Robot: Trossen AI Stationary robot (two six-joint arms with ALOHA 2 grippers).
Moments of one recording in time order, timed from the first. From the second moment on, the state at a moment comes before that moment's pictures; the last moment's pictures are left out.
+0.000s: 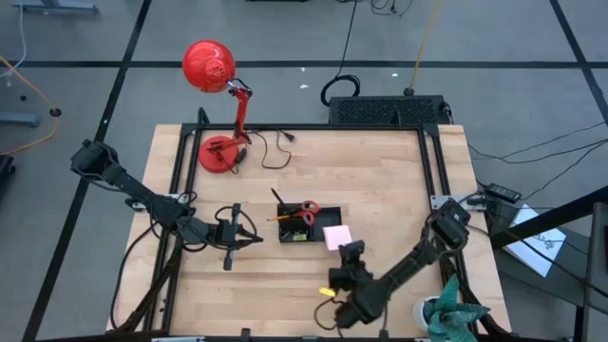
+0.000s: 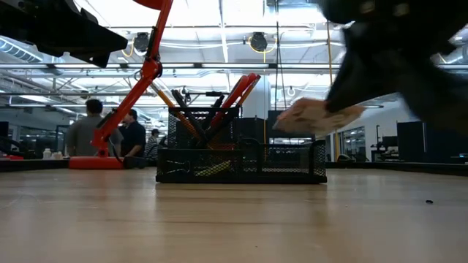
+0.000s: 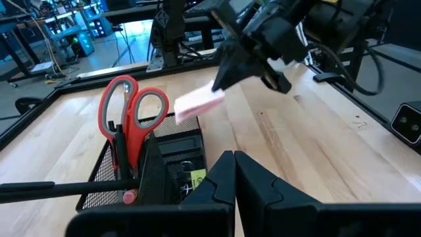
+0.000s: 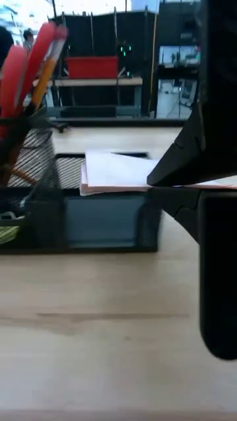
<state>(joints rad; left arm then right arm) -0.56 1.07 0.32 0.50 -0.45 0.00 0.69 2.20 1.62 -1.40 0.97 0.70</state>
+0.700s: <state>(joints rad) -0.56 1.07 0.32 0.50 -0.45 0.02 0.51 2.20 1.62 -1.17 0.94 0.40</state>
